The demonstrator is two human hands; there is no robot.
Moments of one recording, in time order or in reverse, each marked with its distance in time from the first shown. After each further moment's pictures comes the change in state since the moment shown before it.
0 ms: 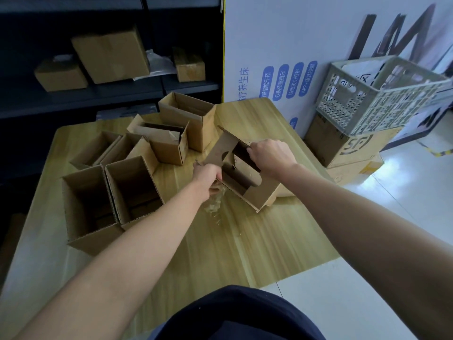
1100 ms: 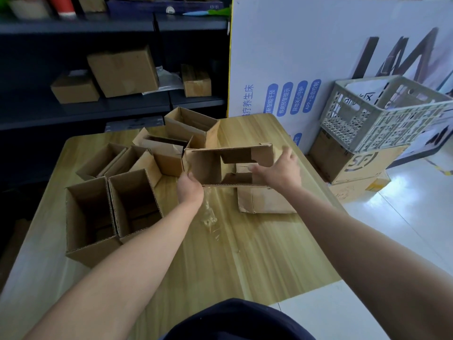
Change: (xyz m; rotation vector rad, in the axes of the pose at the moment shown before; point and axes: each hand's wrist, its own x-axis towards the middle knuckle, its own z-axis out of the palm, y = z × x) left_hand 0.014 -0.002 -0.015 0.347 0.505 0.403; right_hand 0.001 0.018 0.017 0.737 0.079 0.626
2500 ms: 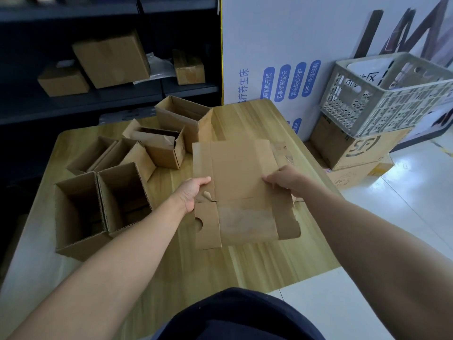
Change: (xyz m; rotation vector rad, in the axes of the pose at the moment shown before) left_hand -0.002 -0.011 0.007 -0.382 -0.573 -0.490; right_hand 0.034 0.064 0.004 0.149 -0.469 0.270
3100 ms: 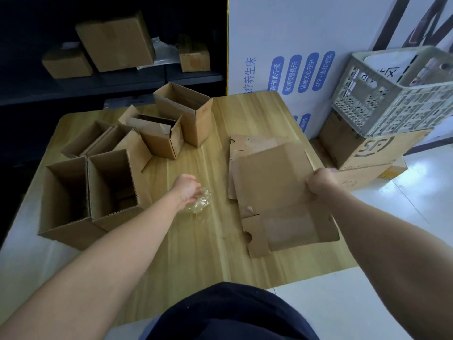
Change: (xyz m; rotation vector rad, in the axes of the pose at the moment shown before) left_hand 0.020 -0.025 0.011 0.235 0.180 0.080; right_hand 0.046 0.068 -0.058 -0.483 0.339 0.073
